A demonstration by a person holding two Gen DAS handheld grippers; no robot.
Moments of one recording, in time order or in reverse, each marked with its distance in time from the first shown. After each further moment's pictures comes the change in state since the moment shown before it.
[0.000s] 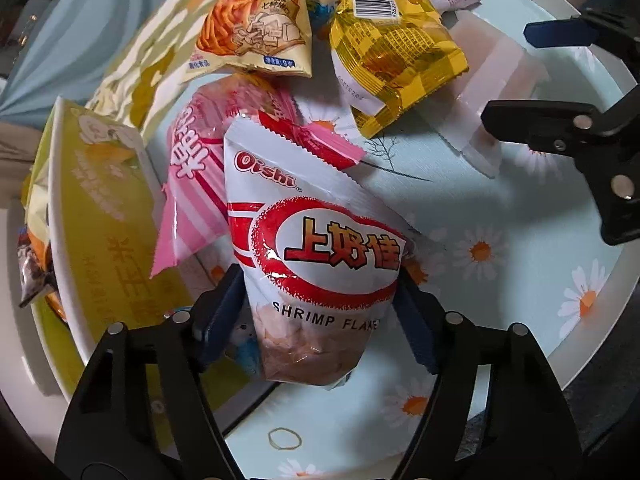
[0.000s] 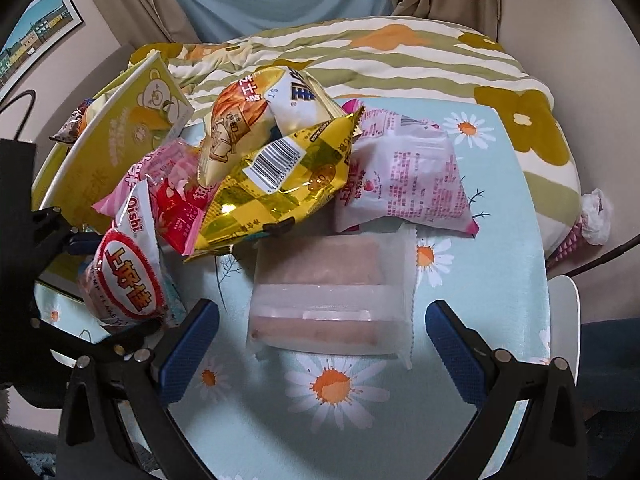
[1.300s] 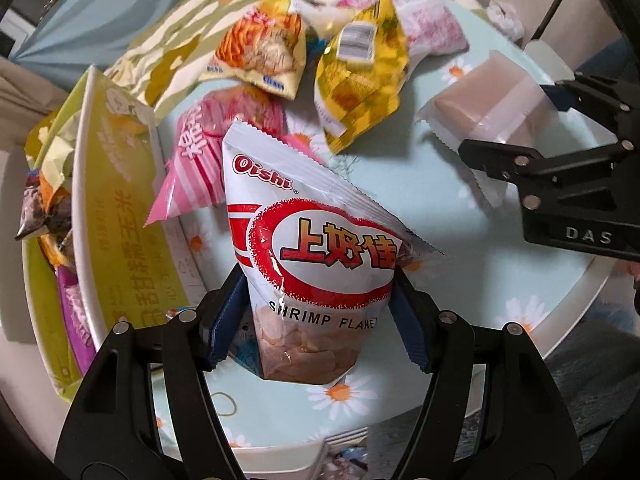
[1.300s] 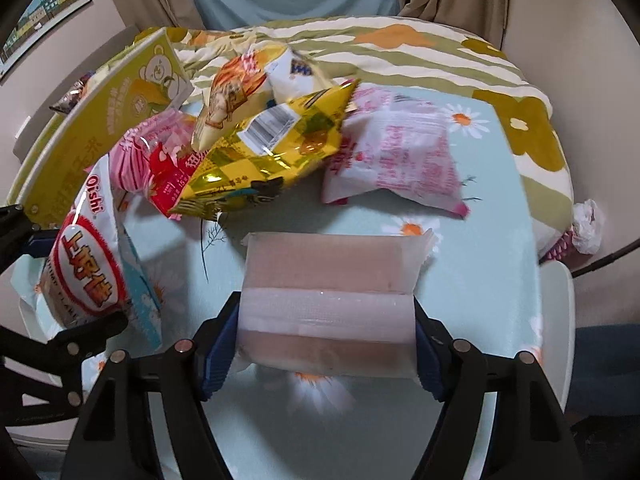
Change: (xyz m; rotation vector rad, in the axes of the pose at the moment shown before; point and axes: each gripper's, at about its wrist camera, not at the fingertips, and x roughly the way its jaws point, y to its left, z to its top) left arm -0.042 -0.023 -0.010 -0.195 -0.059 -0.023; right arm -0.009 -0.005 -0.017 -0.054 0.007 -0.043
